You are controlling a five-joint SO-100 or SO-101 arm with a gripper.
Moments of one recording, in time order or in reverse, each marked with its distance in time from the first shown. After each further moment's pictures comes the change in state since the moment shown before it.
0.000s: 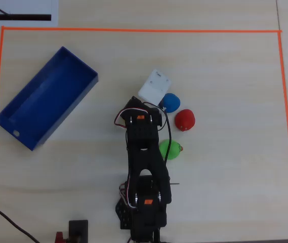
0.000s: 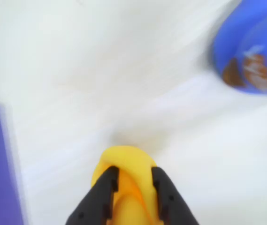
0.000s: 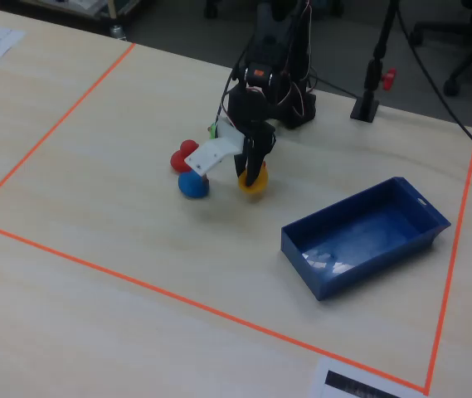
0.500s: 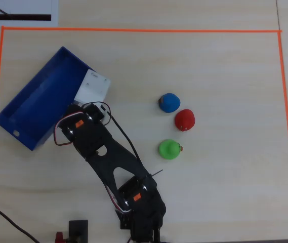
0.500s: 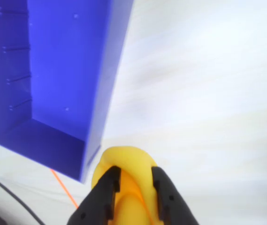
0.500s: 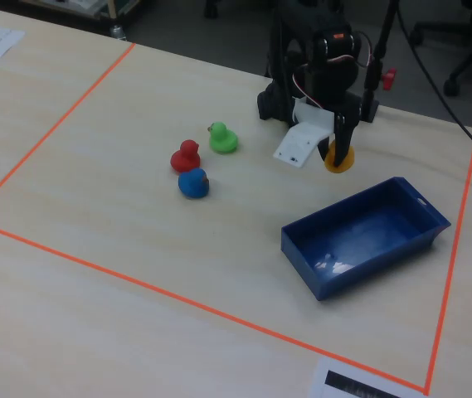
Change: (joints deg) arm -33.3 -9.7 -29.4 24.7 23.2
